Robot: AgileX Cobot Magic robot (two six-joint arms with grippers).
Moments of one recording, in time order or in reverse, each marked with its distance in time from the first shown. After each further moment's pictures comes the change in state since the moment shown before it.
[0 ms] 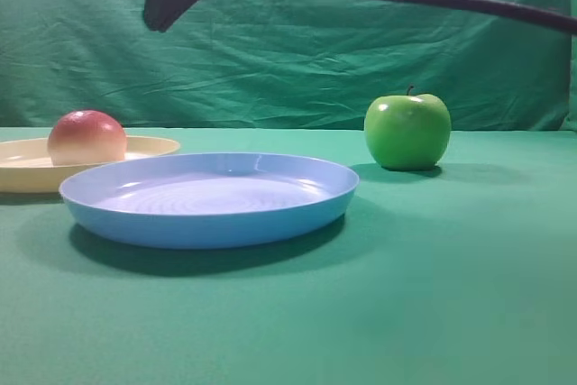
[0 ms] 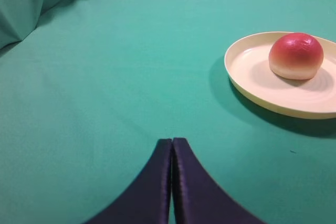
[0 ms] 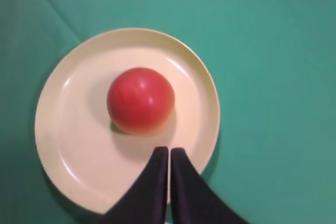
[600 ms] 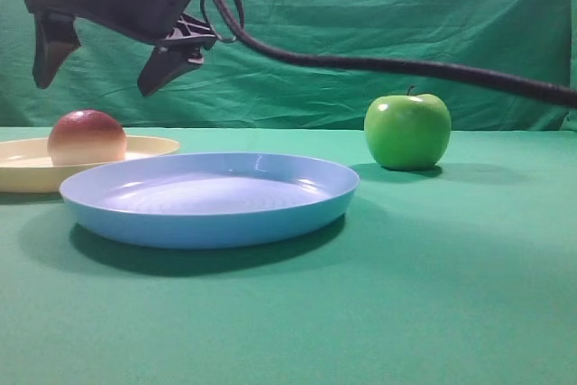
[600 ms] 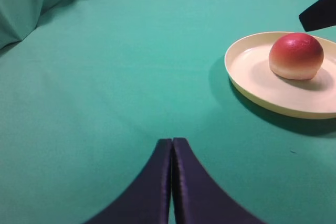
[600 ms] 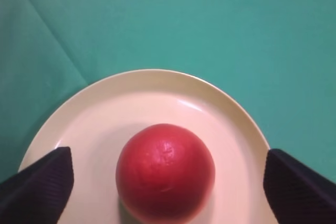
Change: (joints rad) left arm 0.000 0.000 0.000 0.000 0.000 0.000; right arm 0.027 0.143 -0.015 0.069 -0.232 -0.038
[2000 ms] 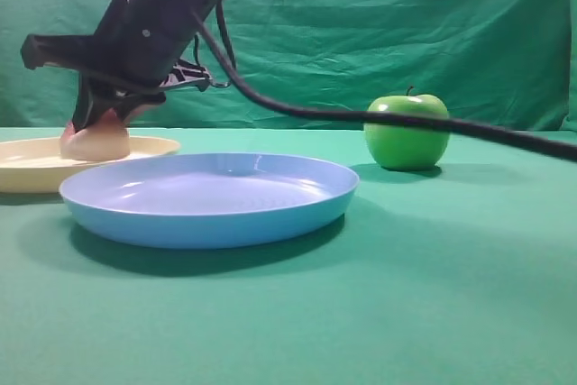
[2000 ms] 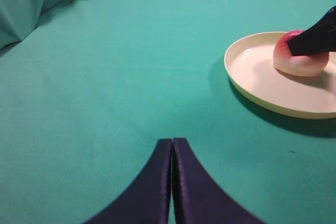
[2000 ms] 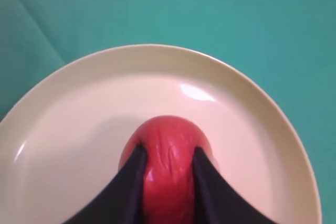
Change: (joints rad) left arm 0.000 0.000 0.000 0.000 0.000 0.000; right arm -0.120 -0.223 -0.054 -0.056 0.328 0.009
